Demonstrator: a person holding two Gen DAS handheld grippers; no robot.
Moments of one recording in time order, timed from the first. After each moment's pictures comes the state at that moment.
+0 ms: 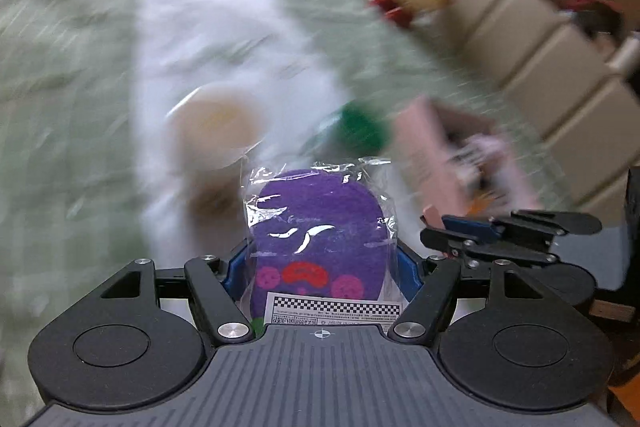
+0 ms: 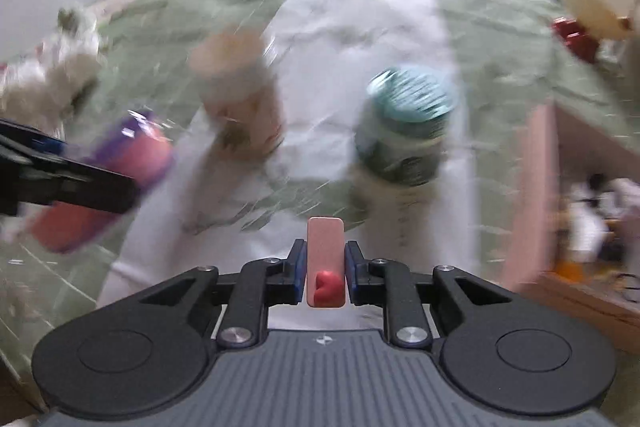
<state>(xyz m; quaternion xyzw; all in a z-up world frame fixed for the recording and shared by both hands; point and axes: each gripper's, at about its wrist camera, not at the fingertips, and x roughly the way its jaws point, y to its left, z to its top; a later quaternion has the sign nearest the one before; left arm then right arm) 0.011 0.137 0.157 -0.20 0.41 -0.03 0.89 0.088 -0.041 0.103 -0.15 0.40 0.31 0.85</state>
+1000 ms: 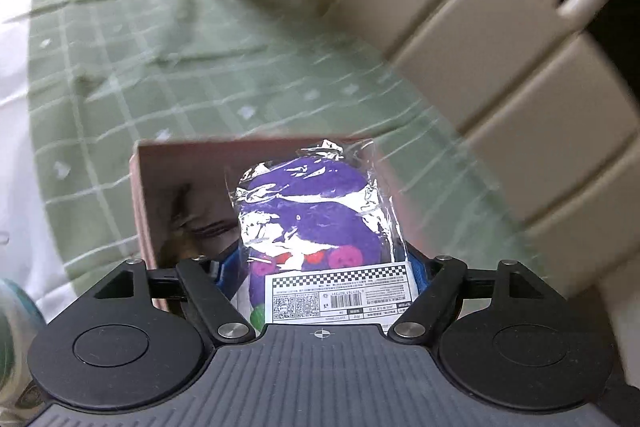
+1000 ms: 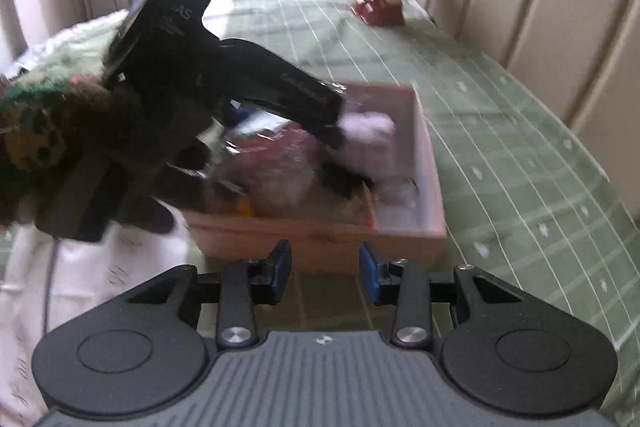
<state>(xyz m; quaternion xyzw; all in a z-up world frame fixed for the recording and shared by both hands) 0.252 -0.048 0.108 -0.20 0.42 -0.20 0.86 0.121 -0.211 0.105 -0.09 0.38 0.17 0.91</state>
